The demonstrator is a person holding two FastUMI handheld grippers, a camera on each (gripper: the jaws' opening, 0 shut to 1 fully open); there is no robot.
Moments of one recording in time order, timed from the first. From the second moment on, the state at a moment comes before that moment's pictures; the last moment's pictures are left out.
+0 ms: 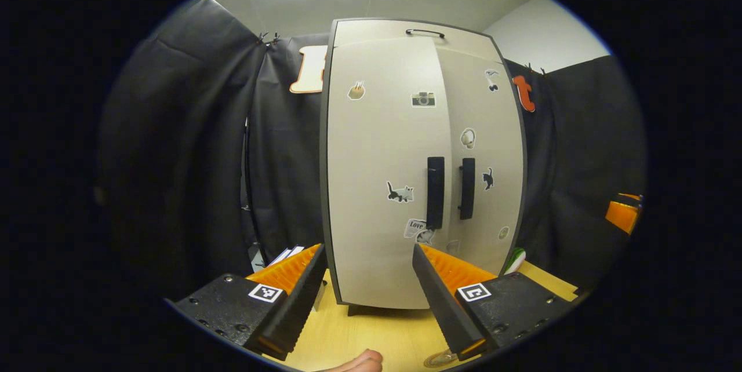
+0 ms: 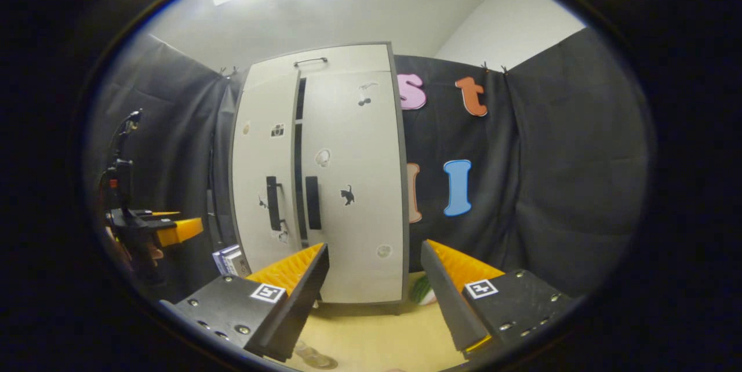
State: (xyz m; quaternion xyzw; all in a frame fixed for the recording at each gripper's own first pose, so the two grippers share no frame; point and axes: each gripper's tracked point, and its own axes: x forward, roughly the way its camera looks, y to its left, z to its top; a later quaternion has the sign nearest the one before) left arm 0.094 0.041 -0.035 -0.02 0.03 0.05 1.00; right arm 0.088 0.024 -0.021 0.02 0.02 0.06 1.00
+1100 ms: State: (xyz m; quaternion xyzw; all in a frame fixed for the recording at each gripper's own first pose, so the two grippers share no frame) left arm 0.126 -0.048 -0.033 0.01 0.02 -0.04 1.00; right arm 0.095 0.011 0.020 0.05 0.00 0.03 1.00
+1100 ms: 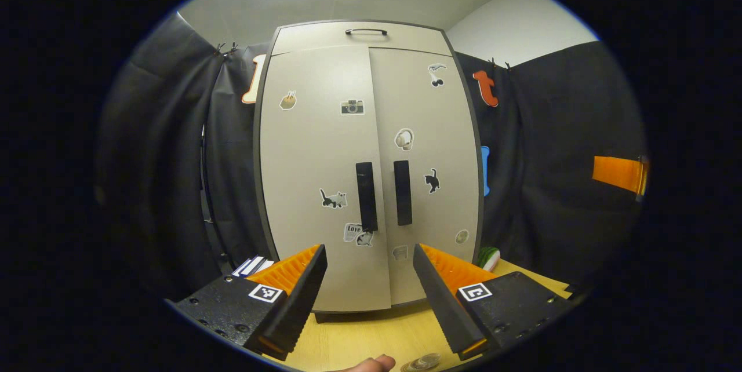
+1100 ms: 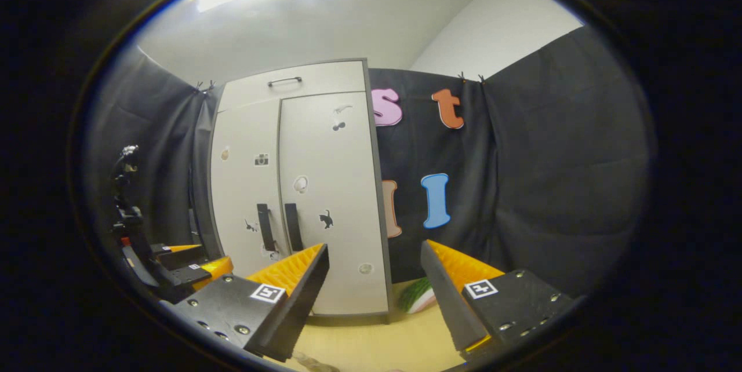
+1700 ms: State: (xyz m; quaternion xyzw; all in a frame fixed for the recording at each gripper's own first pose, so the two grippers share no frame) left arm 0.132 -0.005 -0.050 0.00 0.02 -0.03 1.00; right arm 0.122 0.051 -0.007 0.01 -0.01 0.05 1.00
